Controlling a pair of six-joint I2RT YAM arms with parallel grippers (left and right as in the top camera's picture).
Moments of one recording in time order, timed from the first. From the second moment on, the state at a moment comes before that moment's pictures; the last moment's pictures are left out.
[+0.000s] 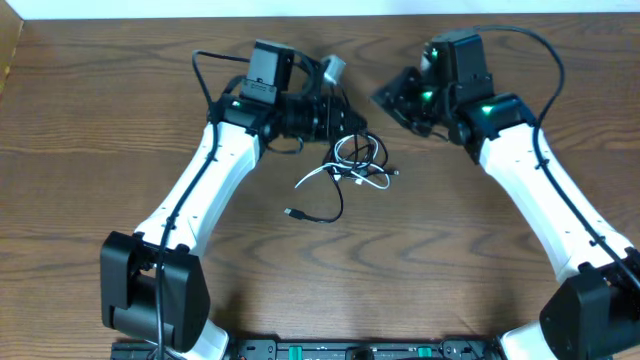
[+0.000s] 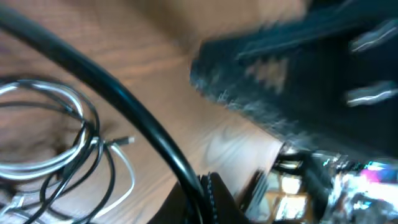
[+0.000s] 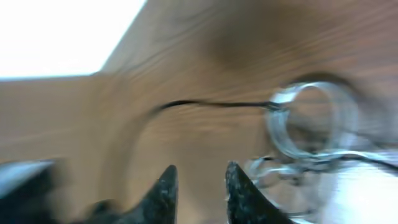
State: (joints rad) left arm -0.31 1.73 1.39 -0.50 0.90 -0.43; right arm 0.33 1.67 1.41 -0.55 -0.36 1.00
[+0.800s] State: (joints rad) left arm -0.39 1.60 1.38 0.27 1.00 -1.13; right arm 0.42 1.79 1.38 -0.61 -0.23 0.82
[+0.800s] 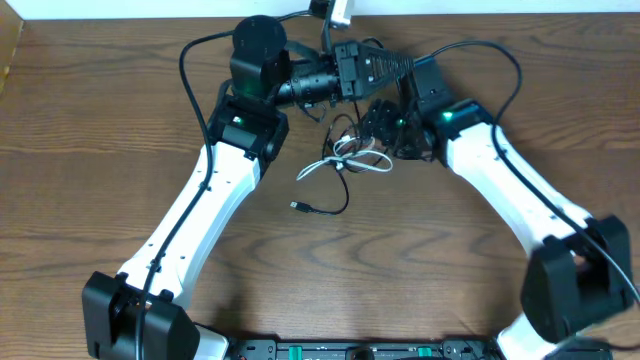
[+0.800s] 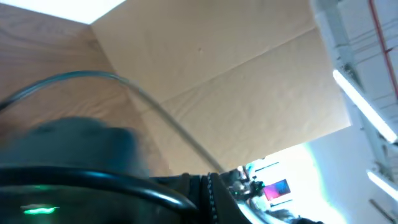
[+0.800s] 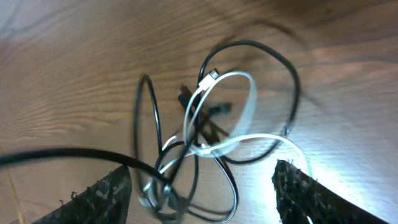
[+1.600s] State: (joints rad) left arm 0.06 1.52 1.38 0.45 1.21 -1.54; right arm 0.33 1.99 1.38 -0.64 -0.38 0.72
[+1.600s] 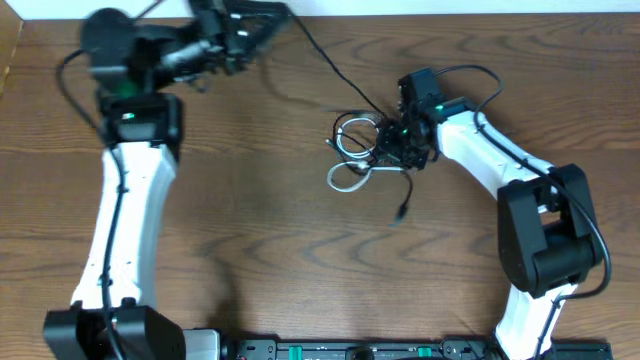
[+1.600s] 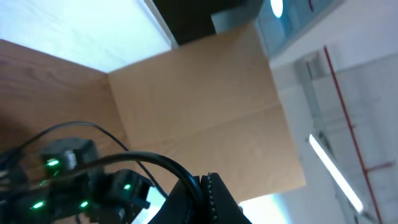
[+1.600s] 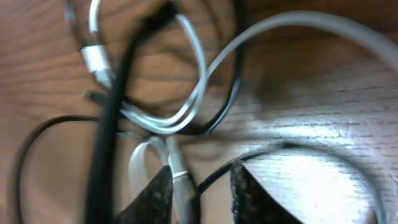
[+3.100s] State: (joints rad) left arm 0.31 1.39 1.38 0.73 1.12 -2.09; right arm 0.32 1.79 1.37 -0.75 -0.08 0.64
